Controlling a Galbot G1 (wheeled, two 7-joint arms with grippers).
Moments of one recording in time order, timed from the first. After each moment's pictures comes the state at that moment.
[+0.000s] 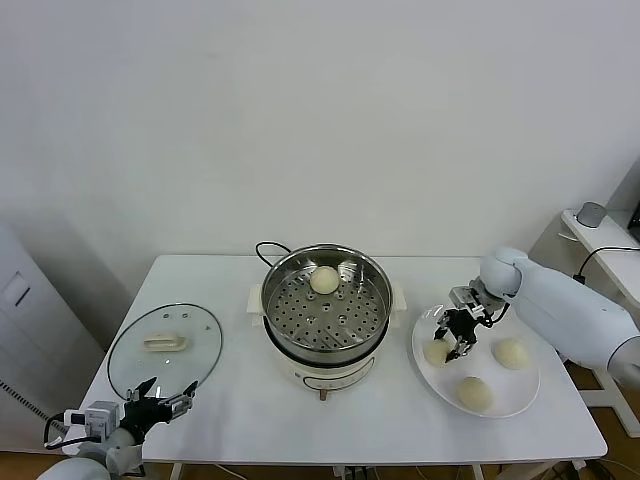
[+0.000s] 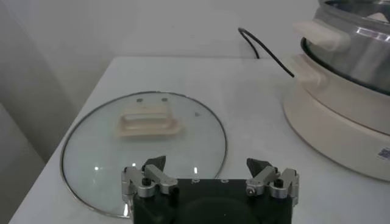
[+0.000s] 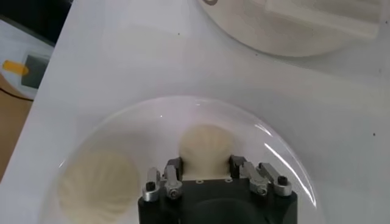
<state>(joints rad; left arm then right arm) 1.57 -0.95 -0.56 -2.03 -0.66 0.47 -0.15 0.10 0.78 -0.90 0.99 0.03 0.14 -1.24</state>
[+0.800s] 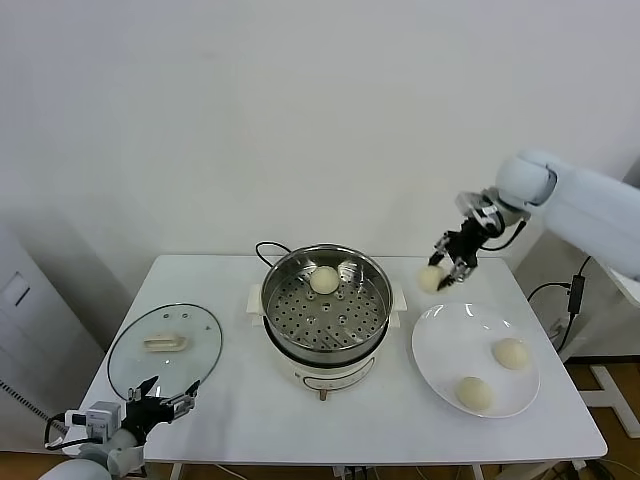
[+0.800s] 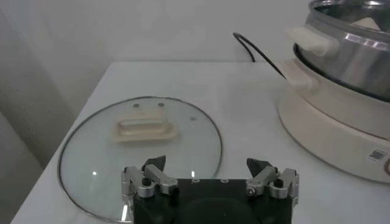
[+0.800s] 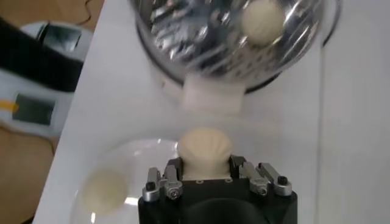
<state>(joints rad) 1.58 -0.95 -0.55 -2.06 -0.65 0.47 -0.16 0.70 0.78 -1.31 1.21 0.53 -0.12 -1.25</state>
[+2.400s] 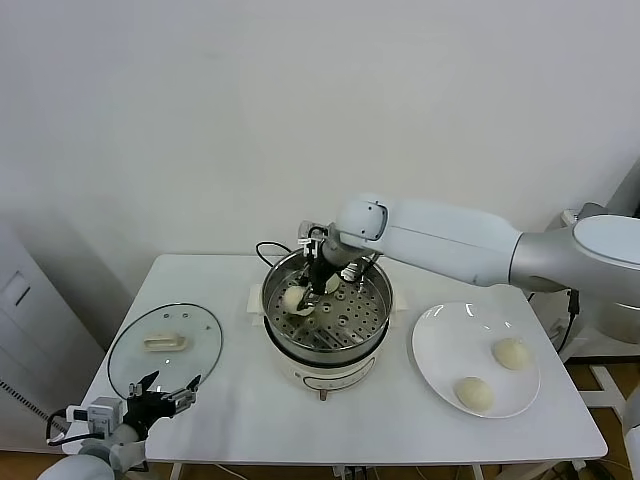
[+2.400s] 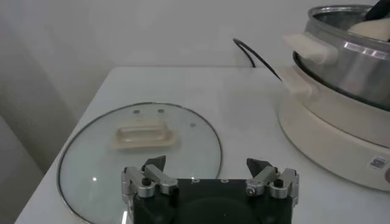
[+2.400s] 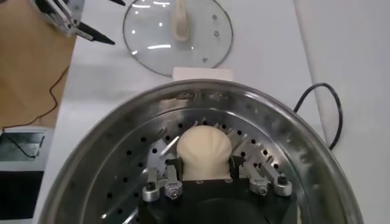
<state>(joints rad) 1.56 -0.96 -0.55 -2.06 -0.65 0.48 -0.16 0.50 1.22 -1.34 1.21 0.79 -0.52 -0.75</state>
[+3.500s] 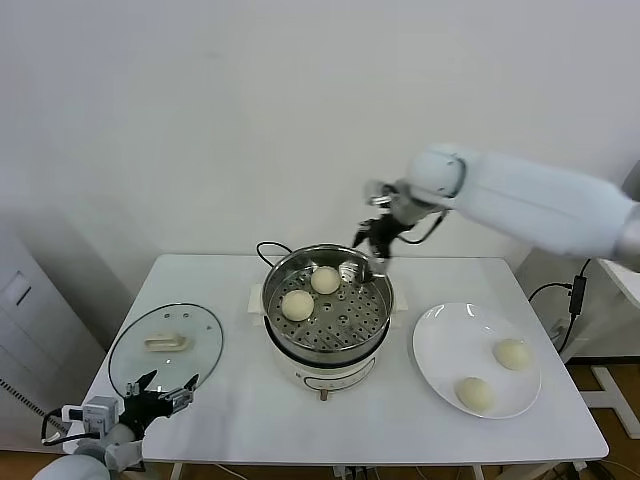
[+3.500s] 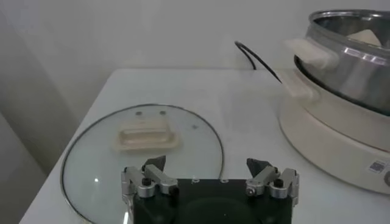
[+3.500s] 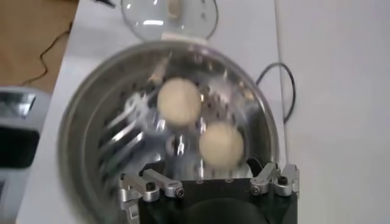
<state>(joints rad) 1.57 -0.95 -0.57 -2.07 -0.67 0.48 -0.16 0.77 0.83 -1.43 1.35 0.61 -0.30 -1.09</state>
